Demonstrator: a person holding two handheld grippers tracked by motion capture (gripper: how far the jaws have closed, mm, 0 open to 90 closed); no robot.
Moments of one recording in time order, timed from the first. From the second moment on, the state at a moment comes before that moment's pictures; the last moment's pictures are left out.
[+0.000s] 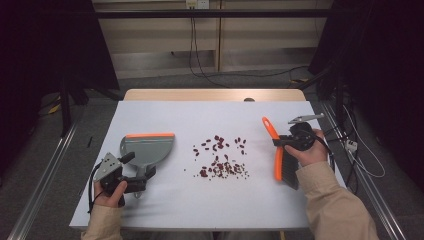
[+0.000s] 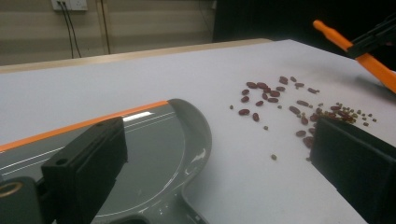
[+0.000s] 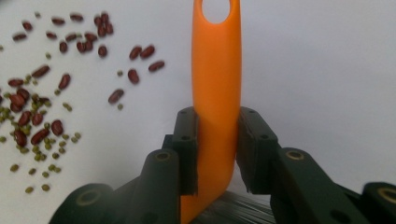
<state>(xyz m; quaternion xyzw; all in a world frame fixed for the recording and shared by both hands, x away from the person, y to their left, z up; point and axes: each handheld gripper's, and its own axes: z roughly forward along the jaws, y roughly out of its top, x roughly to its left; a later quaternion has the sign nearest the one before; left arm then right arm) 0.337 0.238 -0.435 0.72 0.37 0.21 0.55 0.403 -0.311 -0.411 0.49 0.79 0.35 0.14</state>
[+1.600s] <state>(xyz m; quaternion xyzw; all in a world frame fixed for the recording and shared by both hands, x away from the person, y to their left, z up) 0.366 0.012 -0.406 0.80 0.24 0.05 0.55 0.357 -0.257 -0.365 0.37 0.69 0.59 0.21</state>
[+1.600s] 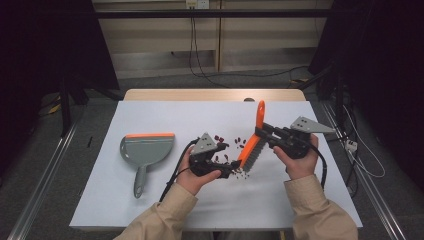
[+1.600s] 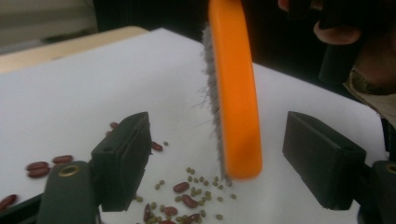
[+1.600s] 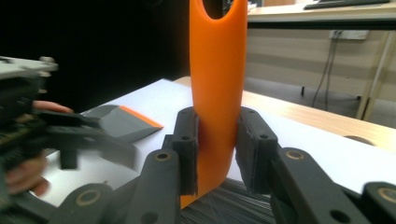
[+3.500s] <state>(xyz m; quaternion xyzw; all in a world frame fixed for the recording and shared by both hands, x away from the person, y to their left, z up) 0.370 0.042 -0.385 0.75 0.31 0.18 0.56 0.395 -0.182 -0.371 0.53 0.61 0.58 0.11</state>
